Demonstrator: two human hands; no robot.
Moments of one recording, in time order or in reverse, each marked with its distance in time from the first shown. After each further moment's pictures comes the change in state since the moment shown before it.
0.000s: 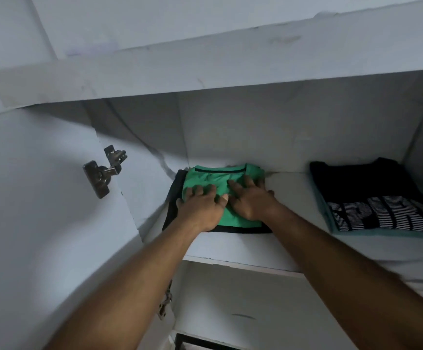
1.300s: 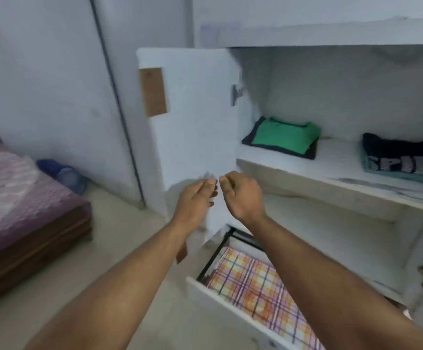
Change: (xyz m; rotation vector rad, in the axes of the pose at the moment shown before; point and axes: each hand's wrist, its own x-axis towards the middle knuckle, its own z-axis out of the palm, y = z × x) left_hand -0.421 -0.103 0.029 -1.186 0.449 -0.160; right_hand -0.318 -0.194 0.123 0.465 0.376 -0.474
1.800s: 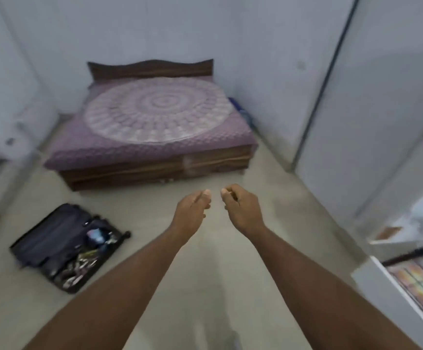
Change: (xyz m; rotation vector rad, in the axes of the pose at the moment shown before) left_hand -0.413 -0.076 -0.409 0.137 0.775 -0.343; right_hand -0.289 -0.403 0.275 0.530 -0.704 -0.225
